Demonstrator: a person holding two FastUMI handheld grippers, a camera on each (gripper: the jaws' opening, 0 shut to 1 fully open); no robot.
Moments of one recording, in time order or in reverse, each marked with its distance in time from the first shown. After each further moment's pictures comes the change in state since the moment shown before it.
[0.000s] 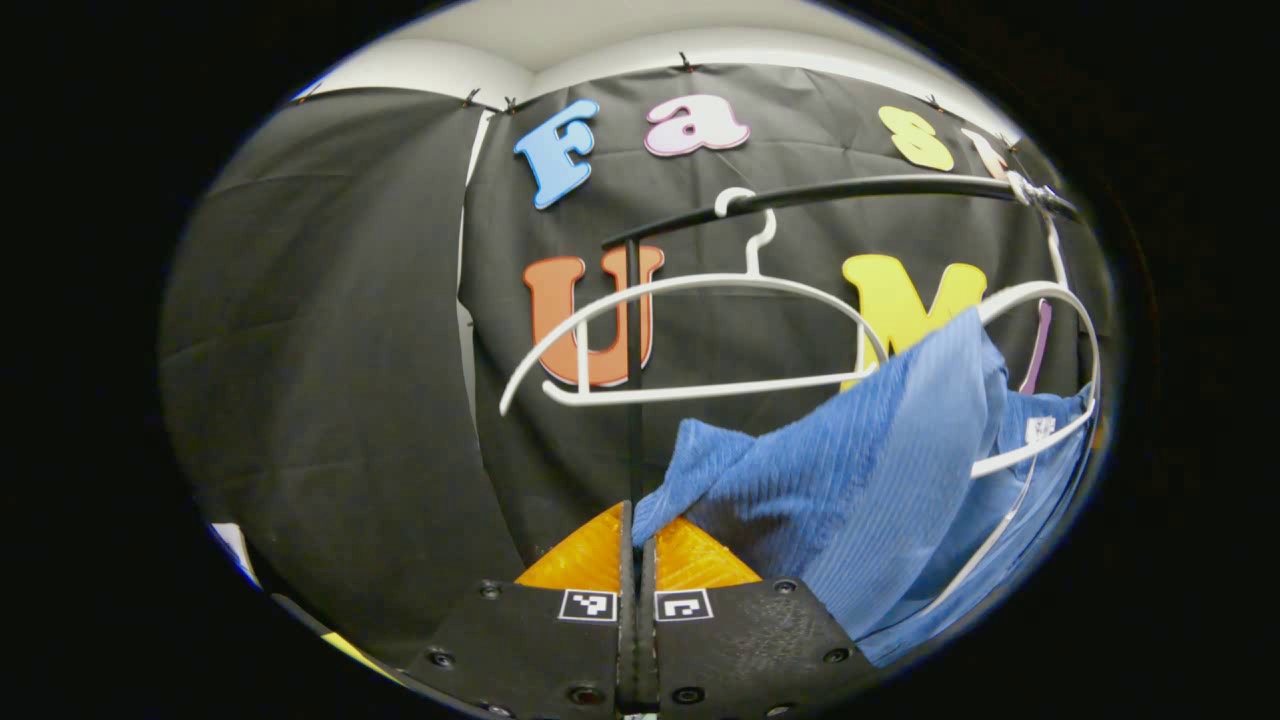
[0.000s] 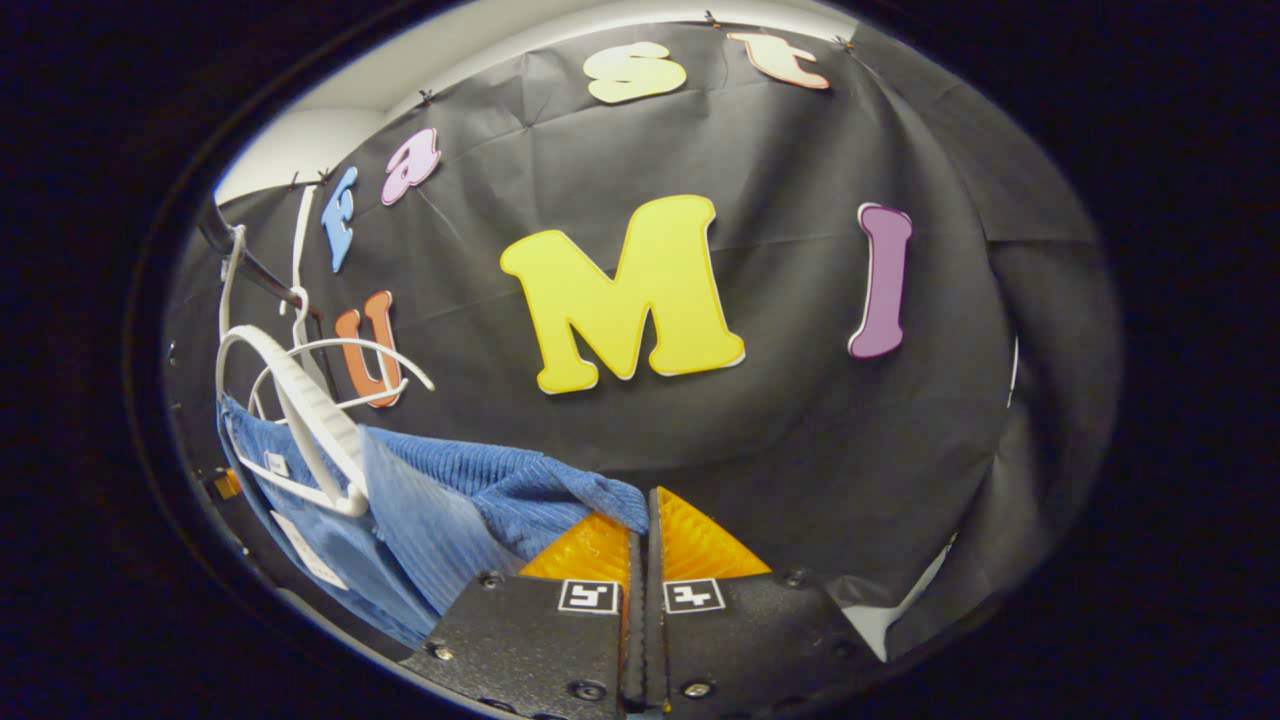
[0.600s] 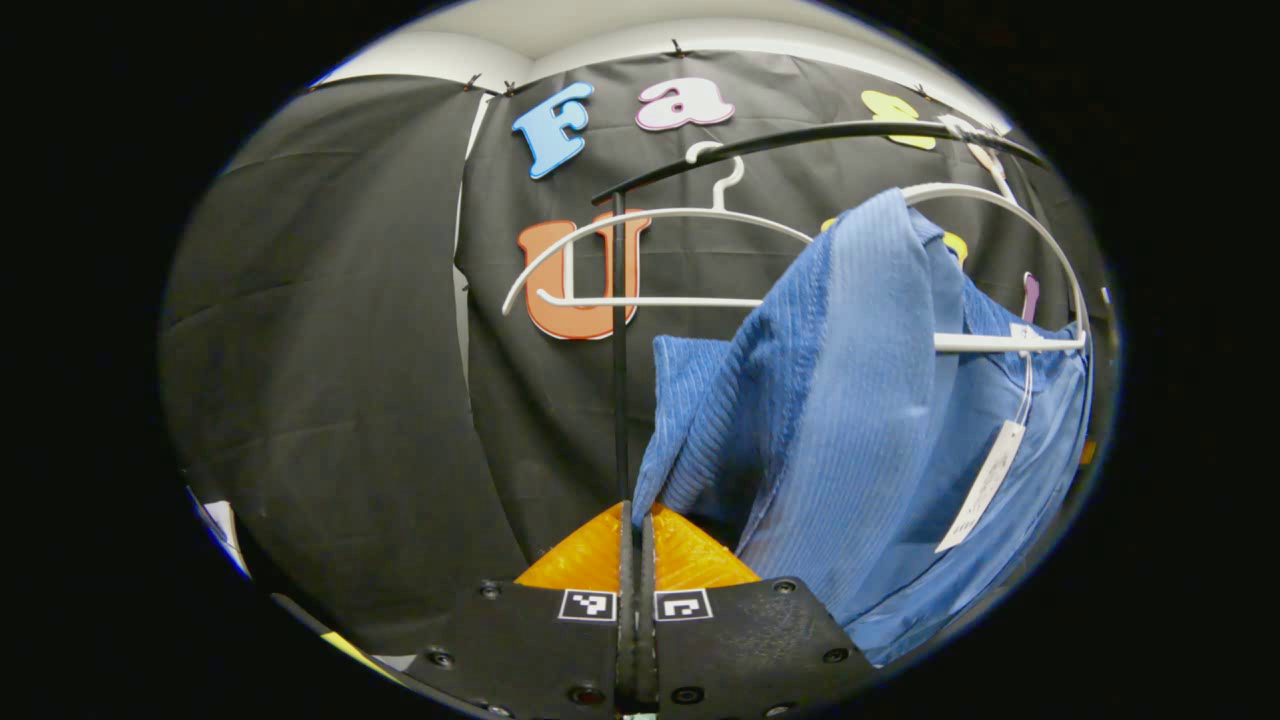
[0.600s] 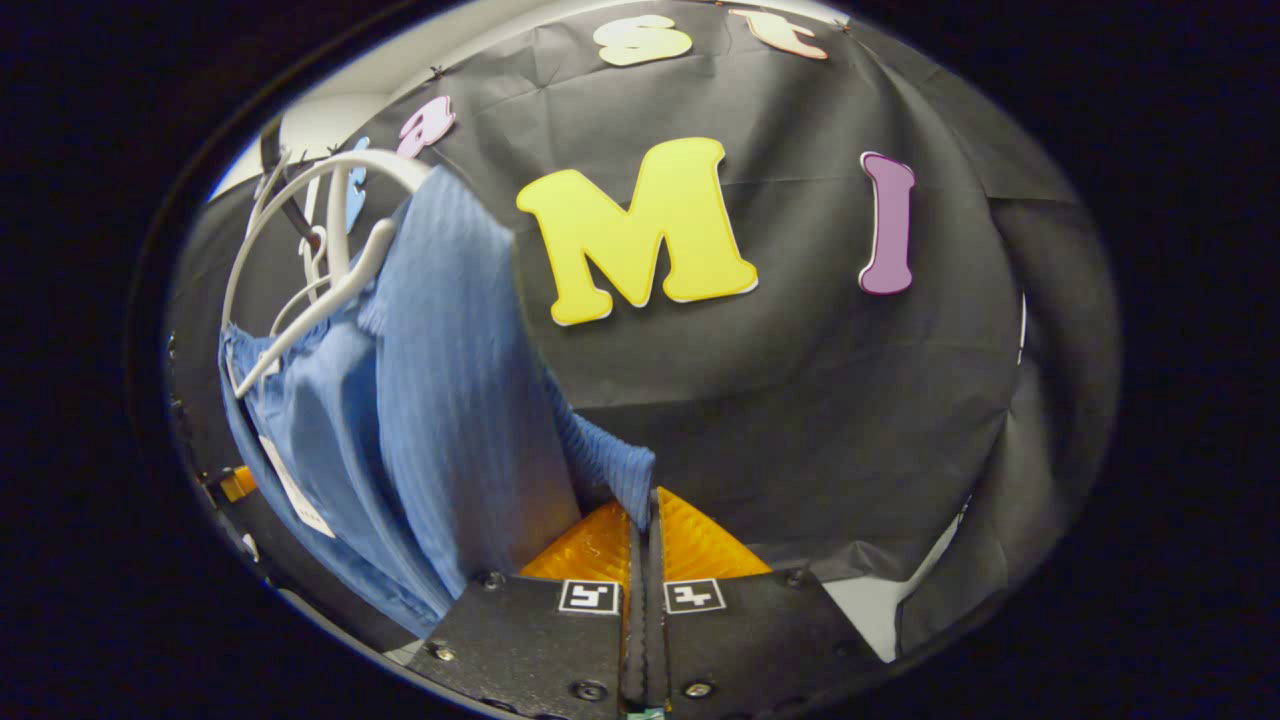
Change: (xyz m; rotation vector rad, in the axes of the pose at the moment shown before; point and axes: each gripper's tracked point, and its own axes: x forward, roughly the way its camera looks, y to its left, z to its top) left arm -0.019 -0.019 -0.074 0.026 0.070 -0.011; right arm -0.008 0.003 -0.088 -0.047 0.132 0.001
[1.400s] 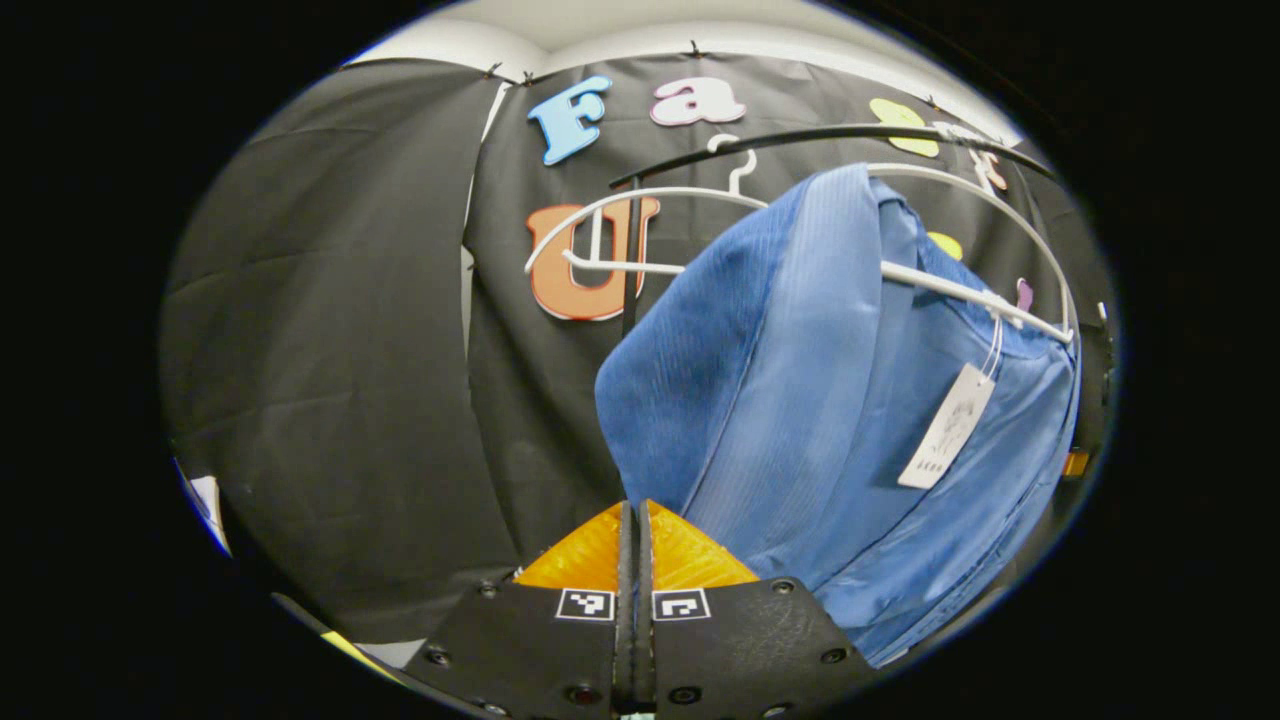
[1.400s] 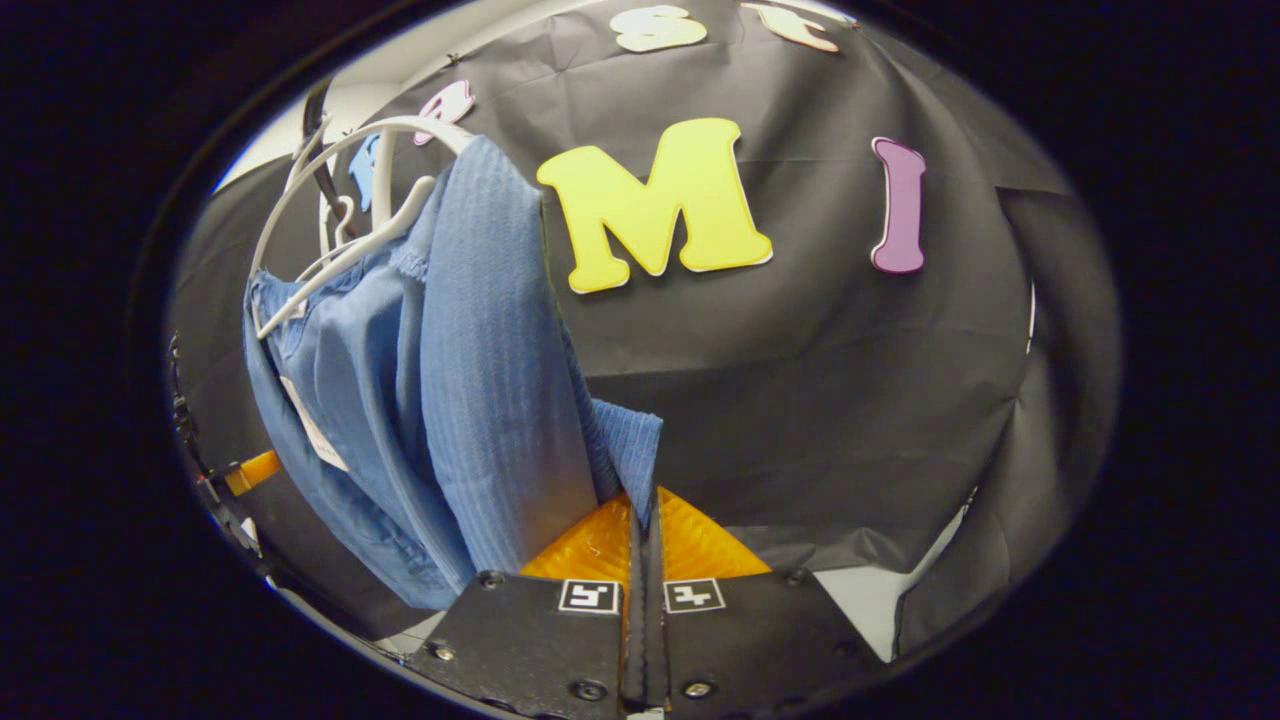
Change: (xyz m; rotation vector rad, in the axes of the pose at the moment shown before) left arm -0.013 0.009 -0.016 -0.047 -0.053 -0.060; right arm -0.013 0.008 -0.020 -0.002 0.027 0.036
